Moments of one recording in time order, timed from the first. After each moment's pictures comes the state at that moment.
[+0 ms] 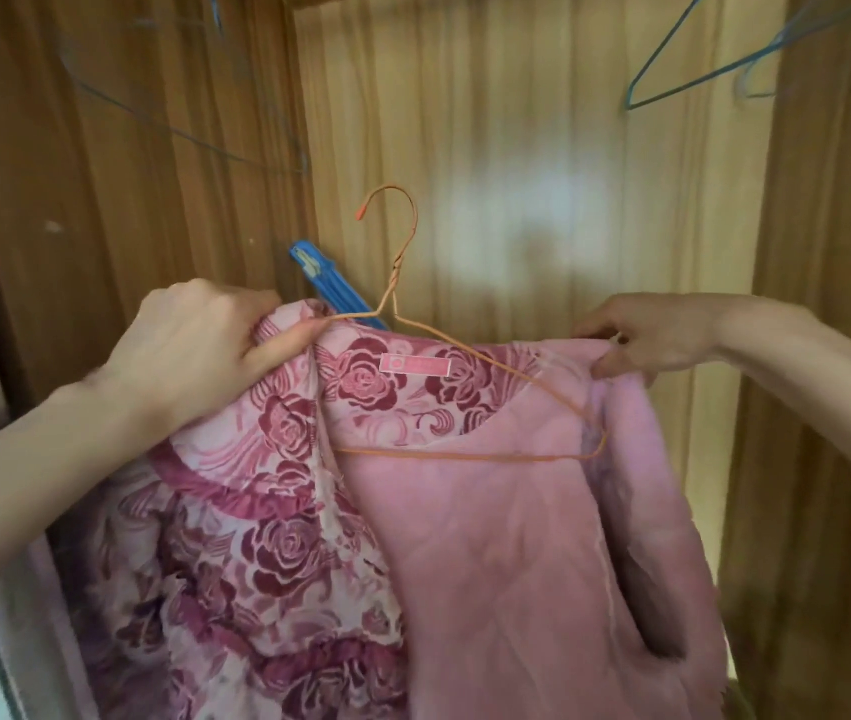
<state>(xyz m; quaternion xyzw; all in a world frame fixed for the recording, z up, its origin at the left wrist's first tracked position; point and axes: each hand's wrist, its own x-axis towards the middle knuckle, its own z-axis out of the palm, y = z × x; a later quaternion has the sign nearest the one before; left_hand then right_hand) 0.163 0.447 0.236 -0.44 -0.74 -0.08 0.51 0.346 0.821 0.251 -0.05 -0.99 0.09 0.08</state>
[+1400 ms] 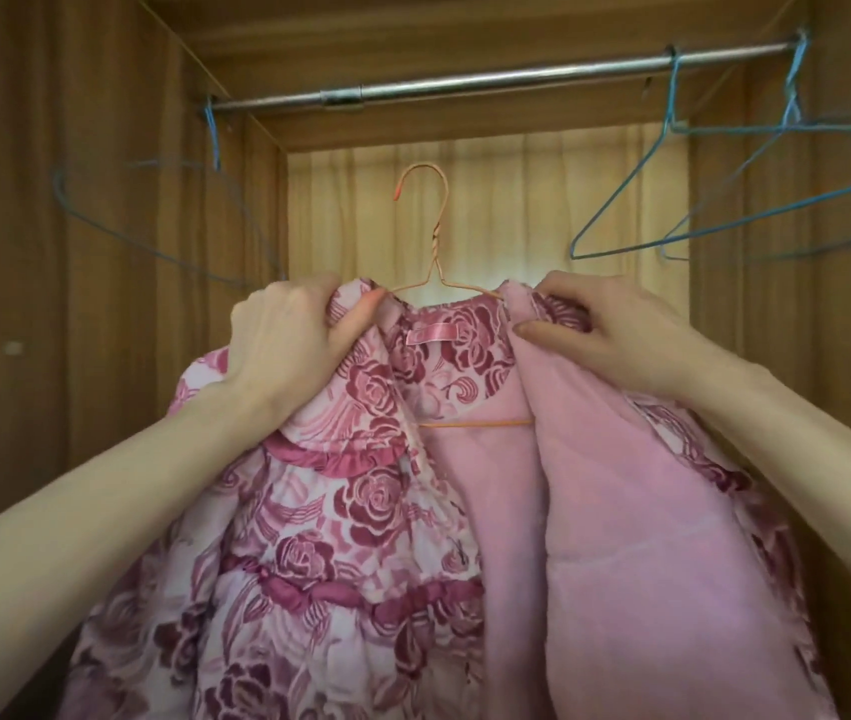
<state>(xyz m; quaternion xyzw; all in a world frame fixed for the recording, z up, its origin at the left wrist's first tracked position) 0.157 0.555 0.321 -0.38 -0.65 -0.28 0.59 0.369 0.804 0.337 0.01 -0.88 -0.06 0.47</state>
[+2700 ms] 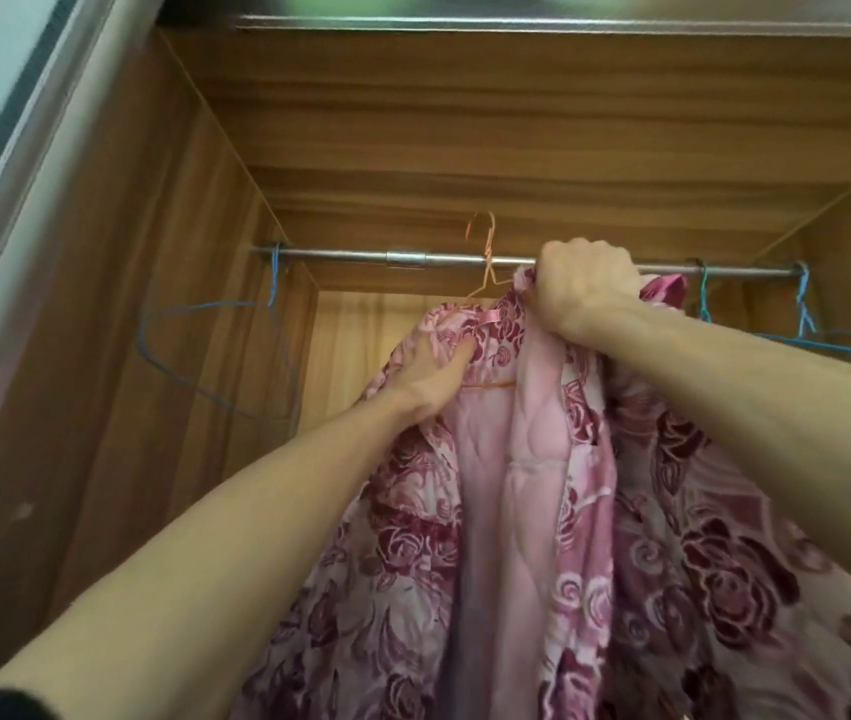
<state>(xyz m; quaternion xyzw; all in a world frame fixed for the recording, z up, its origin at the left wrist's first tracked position) 0.099 0.641 0.459 -0.46 -0.73 -0.48 0.16 0.273 0.697 0.535 -0.32 -0.72 -0.28 0.55</state>
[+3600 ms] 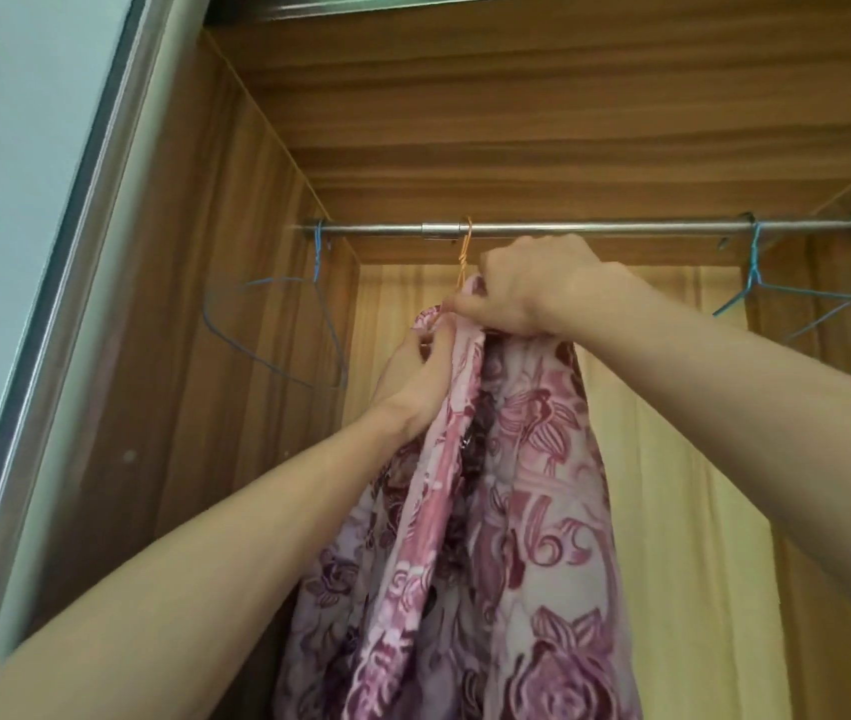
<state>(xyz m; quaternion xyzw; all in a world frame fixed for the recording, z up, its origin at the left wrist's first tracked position) 0.119 0.581 0.403 -0.42 -0.63 -0.62 0.19 0.269 0.624 0.496 -0.23 -0.83 -0.32 0.39</state>
